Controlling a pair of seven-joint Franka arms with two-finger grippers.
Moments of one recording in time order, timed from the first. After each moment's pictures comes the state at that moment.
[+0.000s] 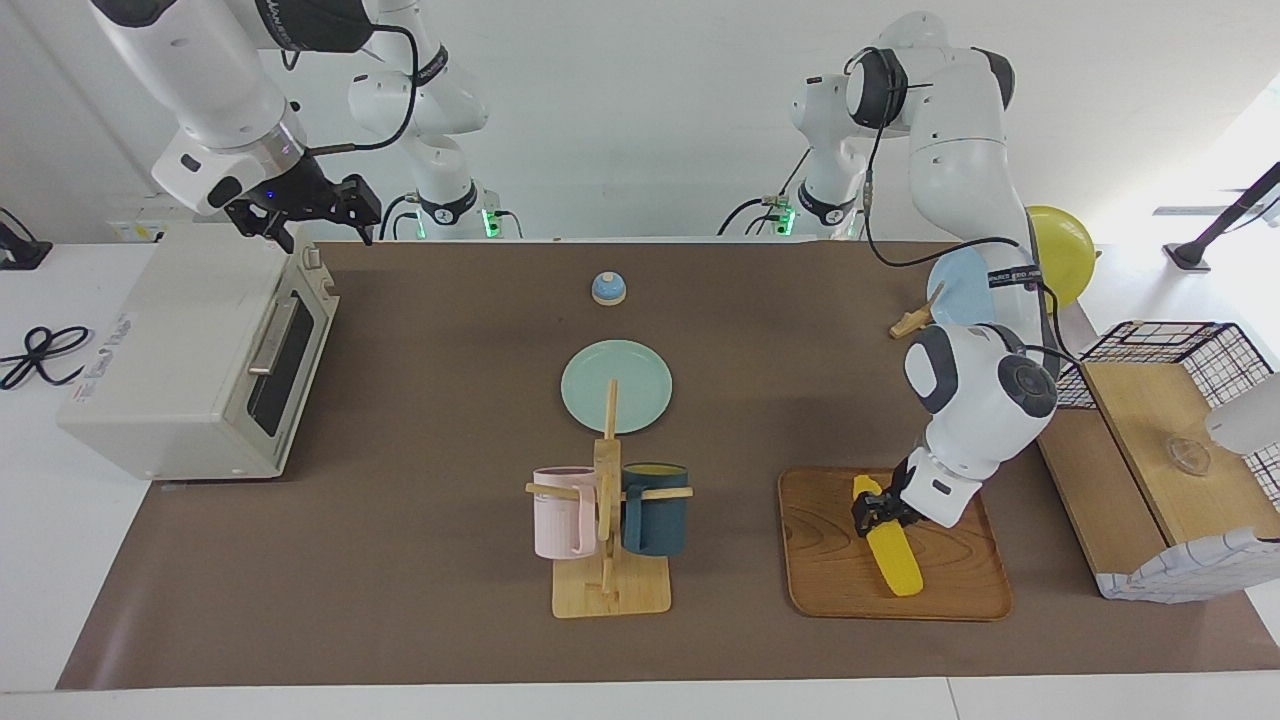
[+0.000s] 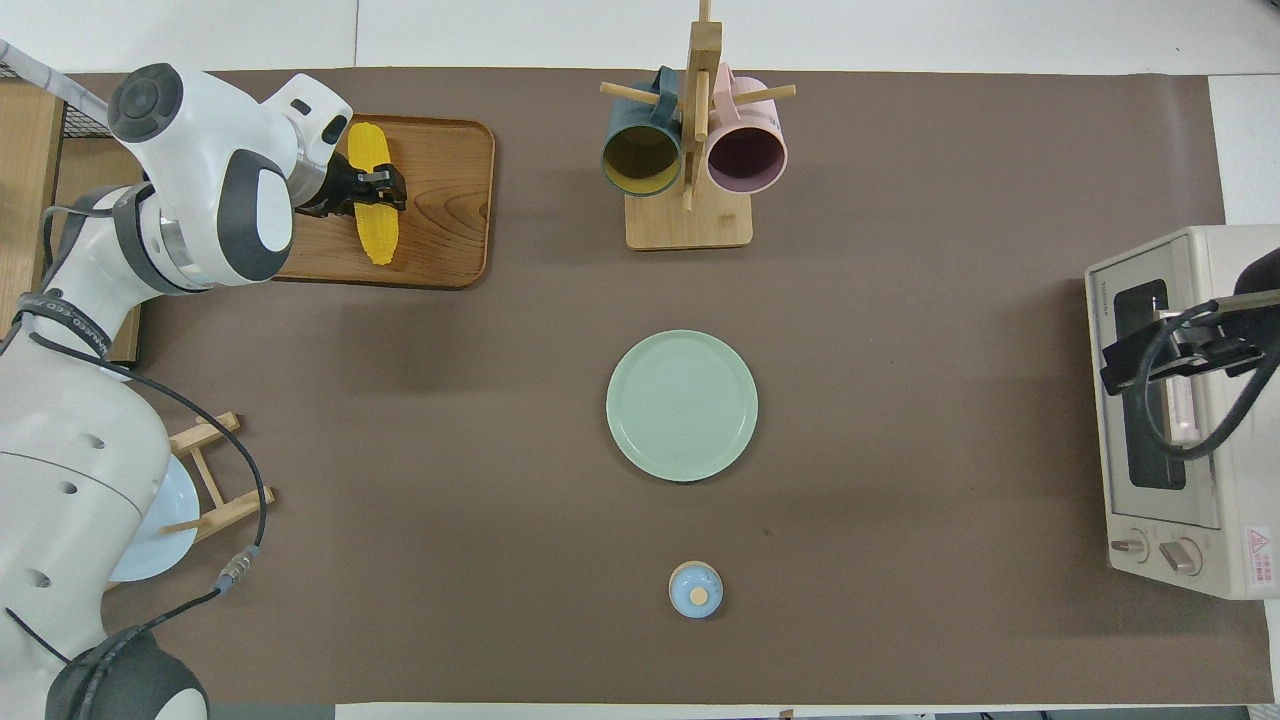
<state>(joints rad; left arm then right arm) -0.17 0.67 0.01 -1.45 -0.22 2.24 -0.09 -0.02 -0.01 0.04 -1.54 -0.03 1.32 -0.10</state>
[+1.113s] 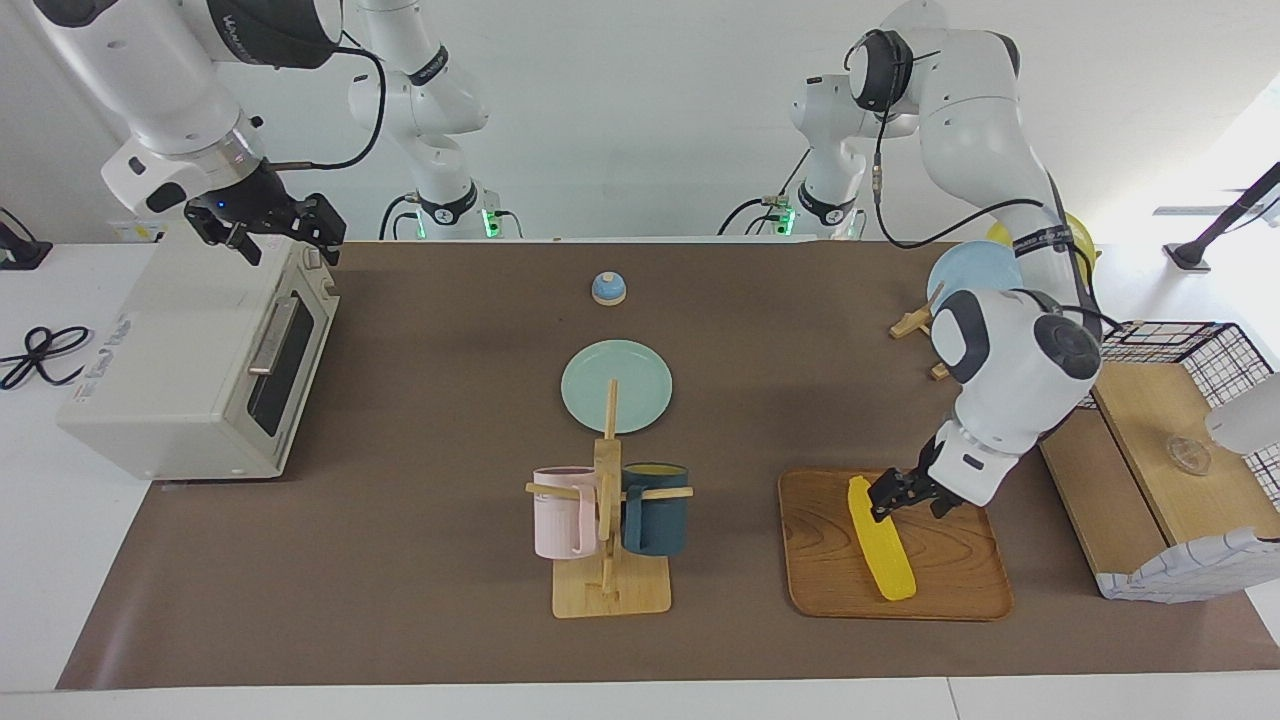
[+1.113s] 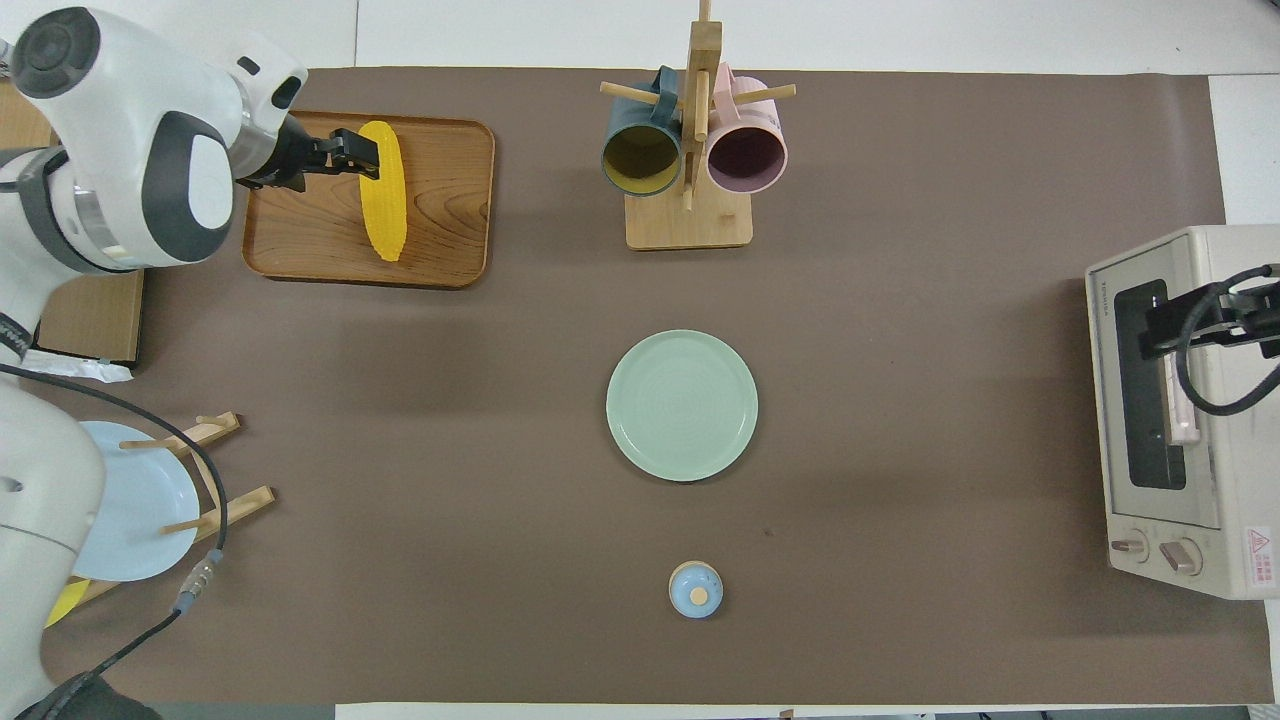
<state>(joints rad) -0.16 0.56 0.04 -1.40 -0.18 2.10 -0.08 -0.02 0.00 -0.03 -1.57 -0.03 1.42 -0.04</state>
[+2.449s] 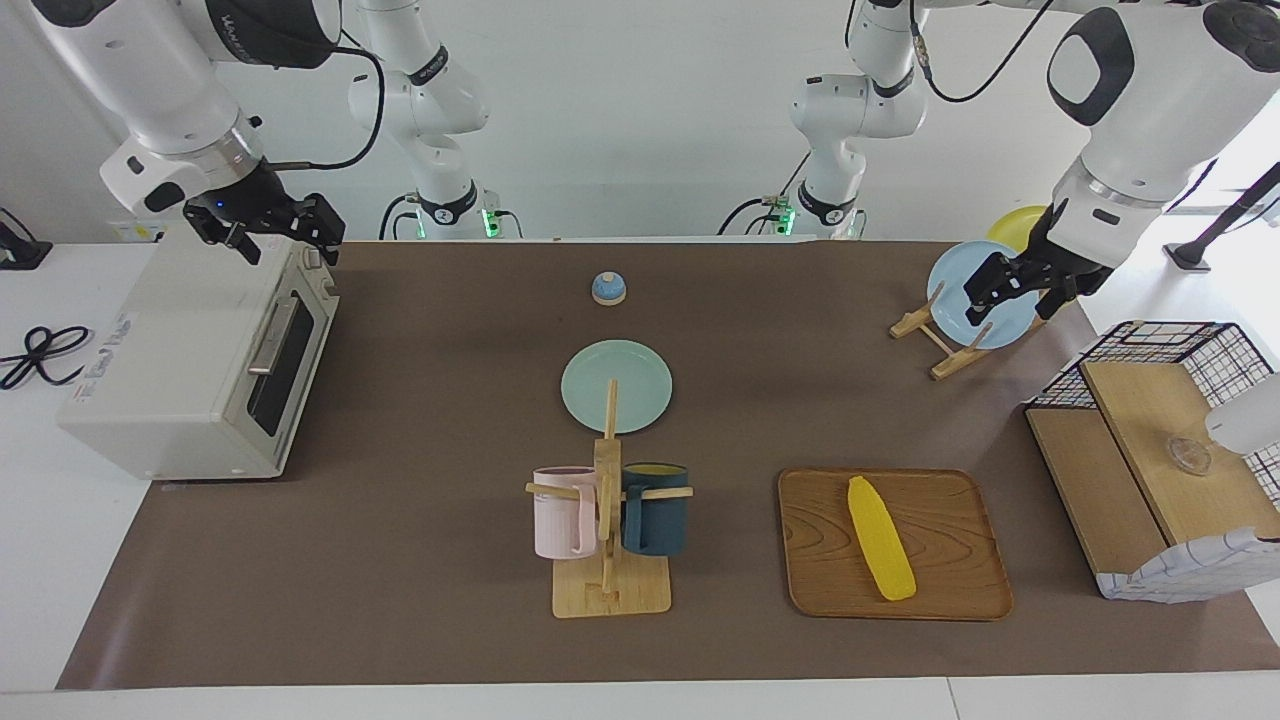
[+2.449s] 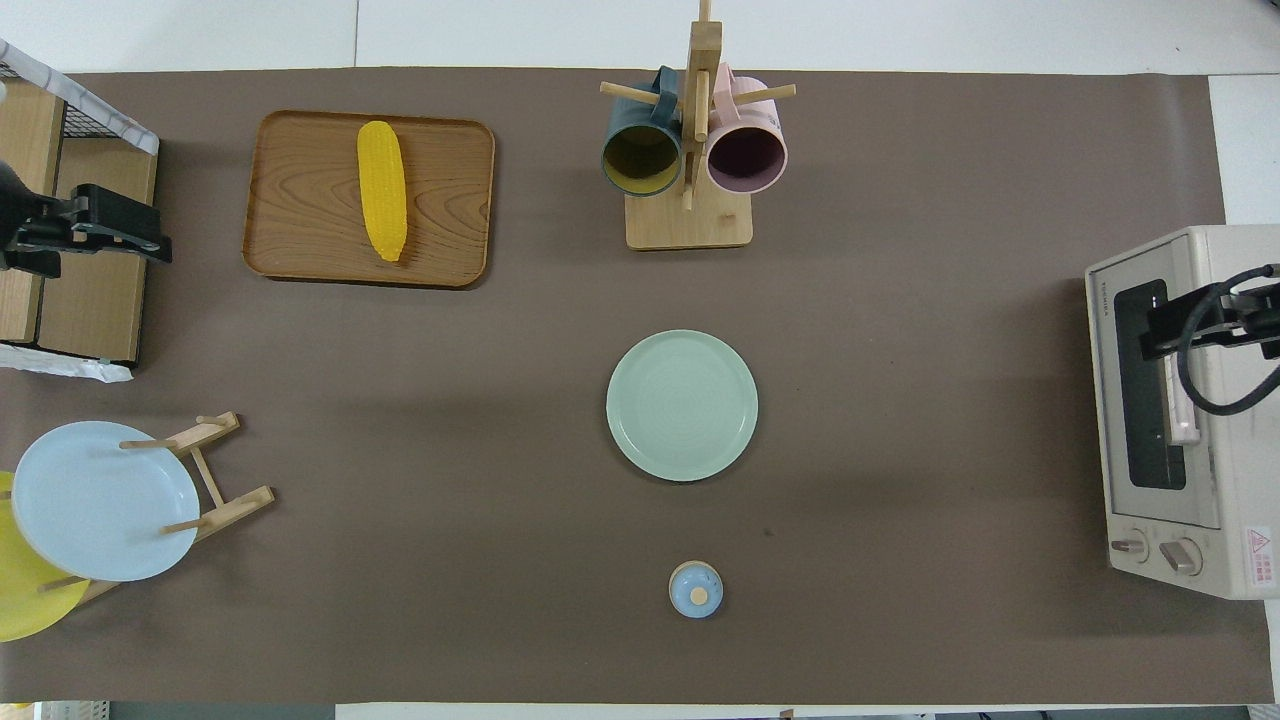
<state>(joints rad) -0.16 0.09 0.11 -1.49 -0.04 1.59 -0.09 -0.02 0.00 -0.03 -1.57 -0.03 1.42 -0.03</state>
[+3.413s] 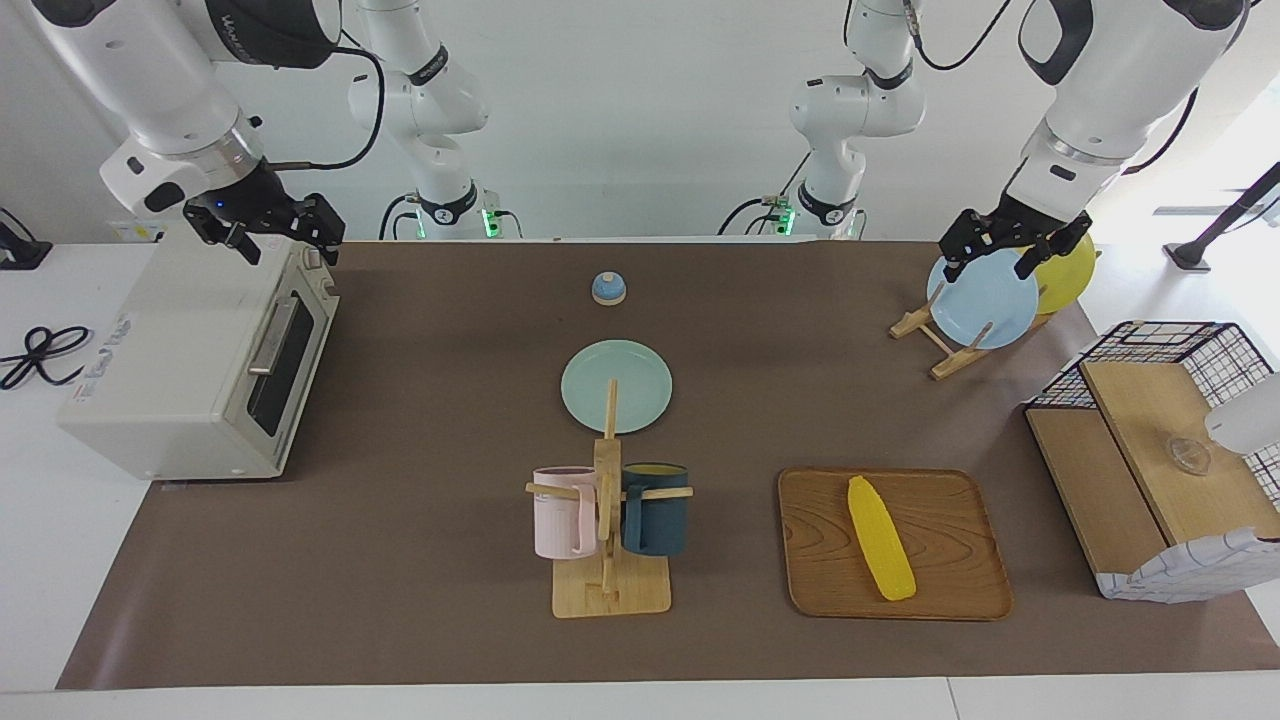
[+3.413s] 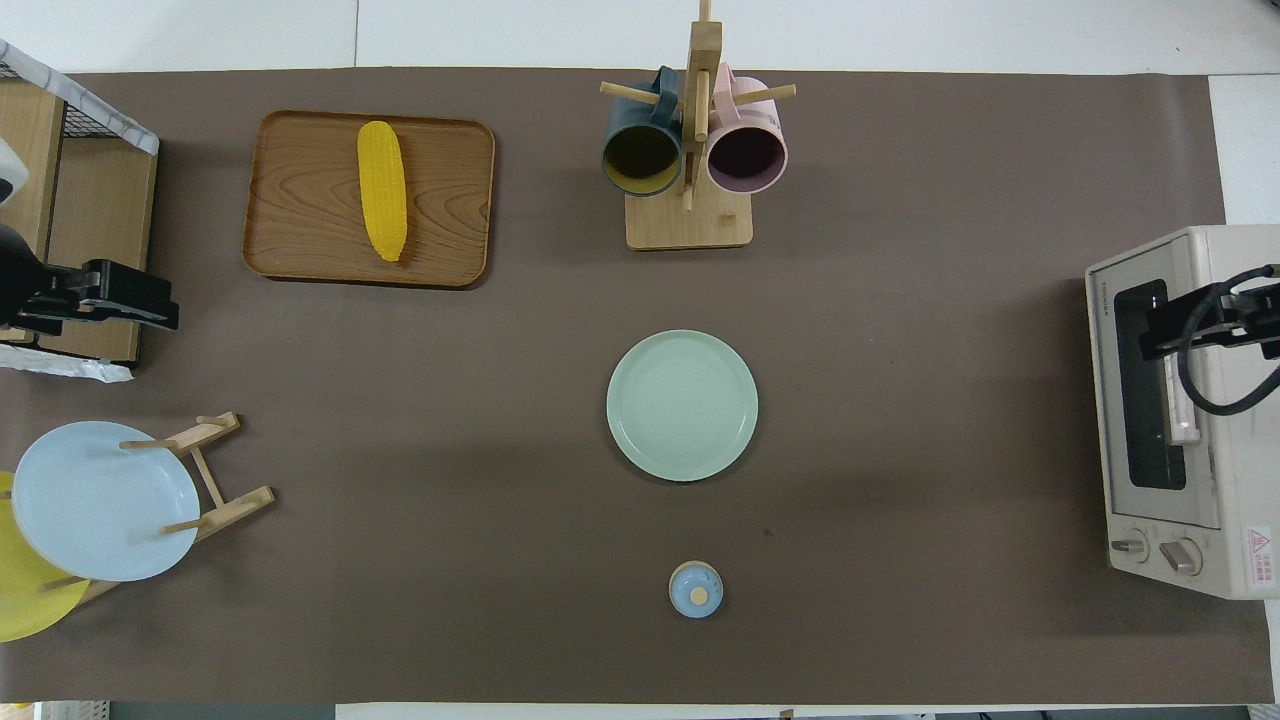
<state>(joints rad) -0.09 -0.03 -0.01 -1.62 0.00 1.56 -0.06 -0.02 0.00 -0.03 -1.57 -0.03 1.42 -0.03</state>
